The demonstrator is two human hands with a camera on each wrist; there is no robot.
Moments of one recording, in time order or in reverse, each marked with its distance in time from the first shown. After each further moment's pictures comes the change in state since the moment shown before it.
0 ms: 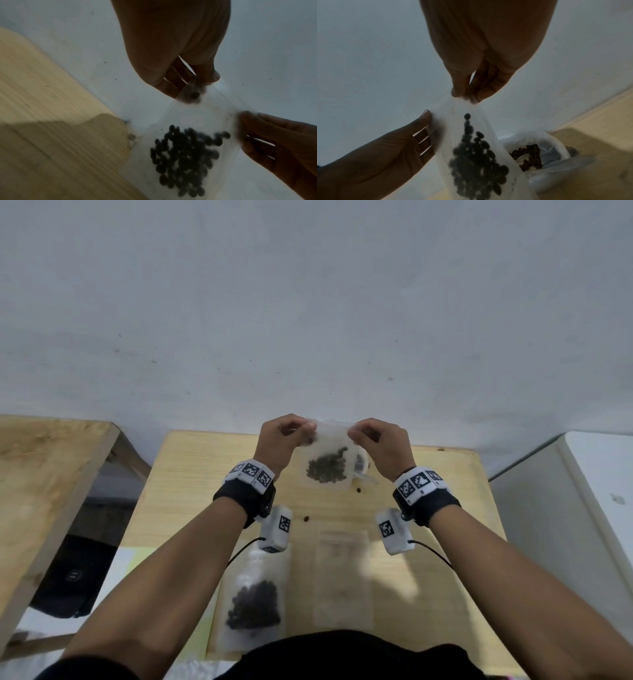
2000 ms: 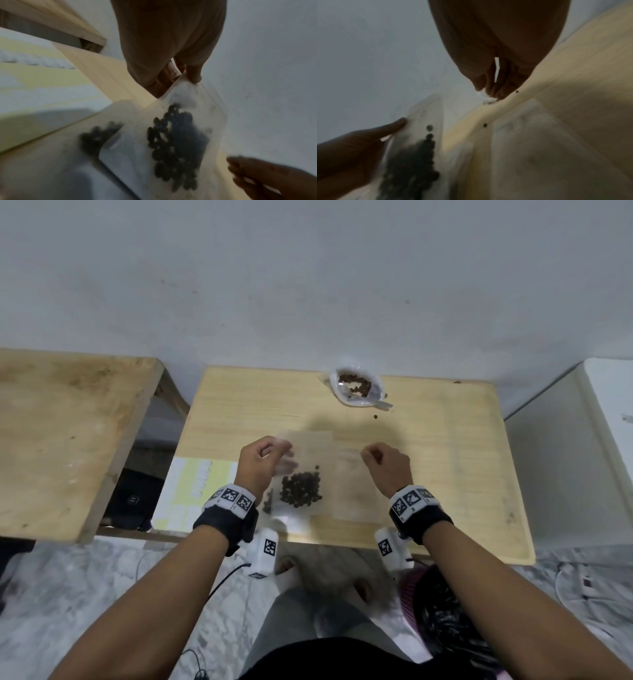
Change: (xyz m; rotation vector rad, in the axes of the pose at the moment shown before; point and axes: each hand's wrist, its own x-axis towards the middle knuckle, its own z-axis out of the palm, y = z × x) left_hand -0.207 -0.014 -0.060 0.039 0.160 -0.305; right_hand -0.184 0.007 0.040 -0.156 -0.128 0.369
